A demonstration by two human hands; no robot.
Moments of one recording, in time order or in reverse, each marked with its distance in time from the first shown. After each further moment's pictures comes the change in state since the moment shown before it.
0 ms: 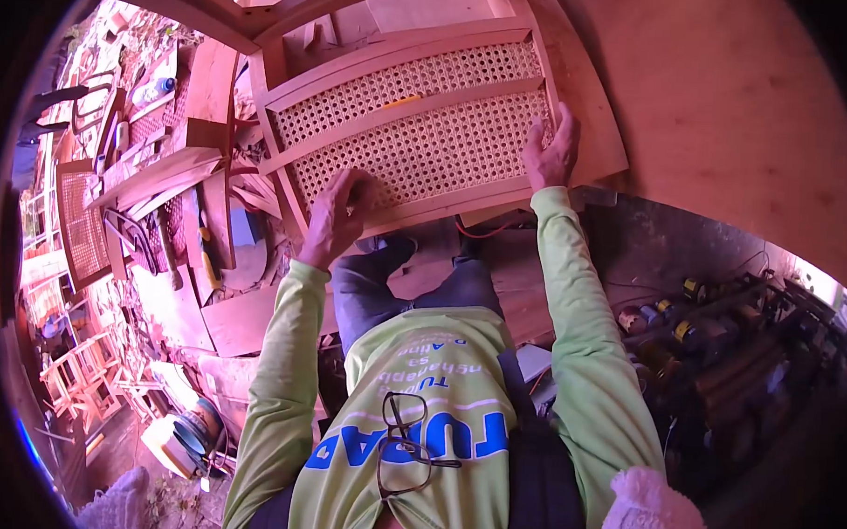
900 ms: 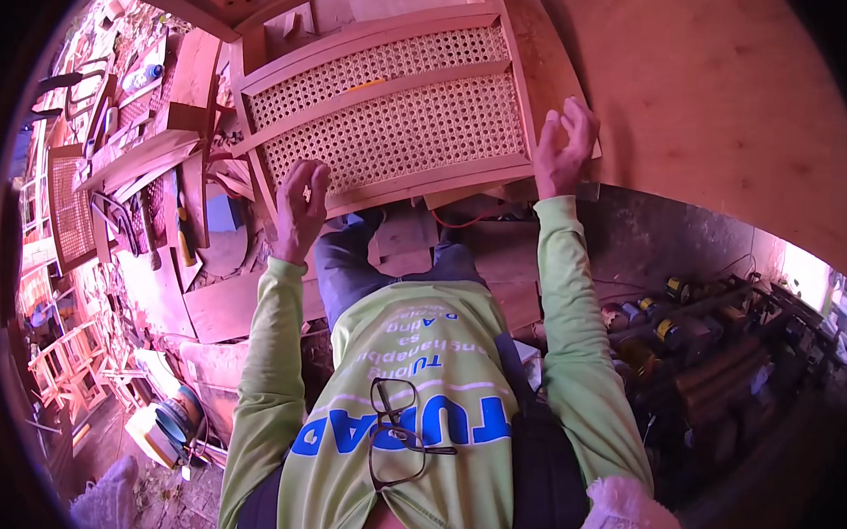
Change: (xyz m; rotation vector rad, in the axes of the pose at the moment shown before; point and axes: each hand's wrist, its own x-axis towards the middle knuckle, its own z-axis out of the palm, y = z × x) left_hand -0.017 0.040 0.005 0.070 0.219 -0.050; right_hand 0.011 -0.003 -0.074 0.344 0.053 0.015
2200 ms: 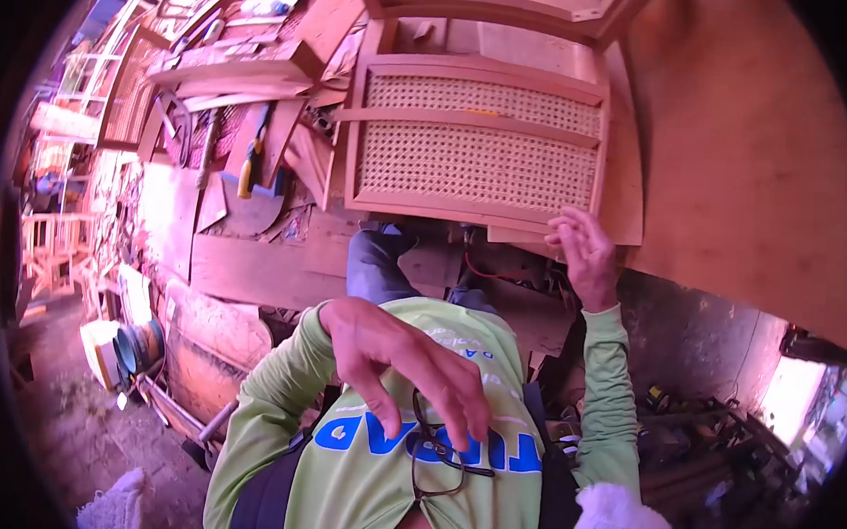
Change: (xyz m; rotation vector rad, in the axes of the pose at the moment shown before) left_hand -0.050 0.181 -0.059 -1.383 -1.233 0.721; right_hand -0.039 -0.100 -0.041 0.242 -0.843 0.248
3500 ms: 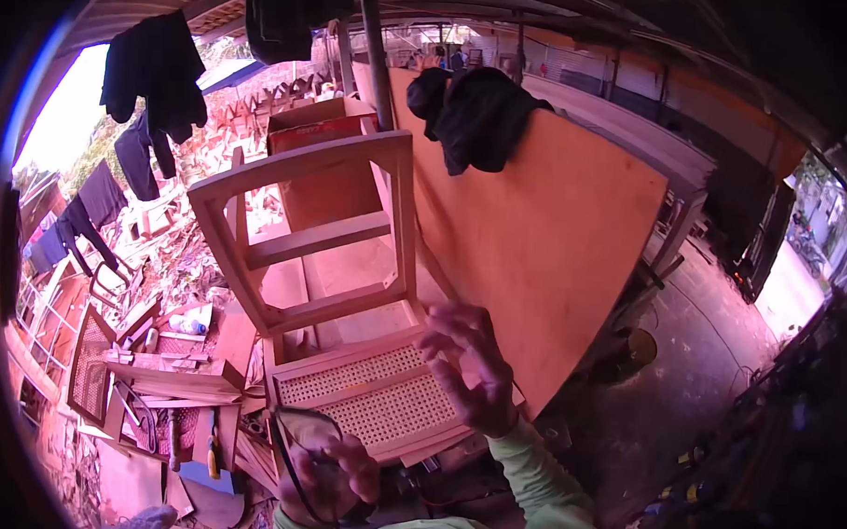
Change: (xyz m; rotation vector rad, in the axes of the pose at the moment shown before) left_hand 0.065 0.044 0.018 -0.342 0.716 0.260; right_hand -0.004 -0.238 -0.015 0.039 0.364 -0.956
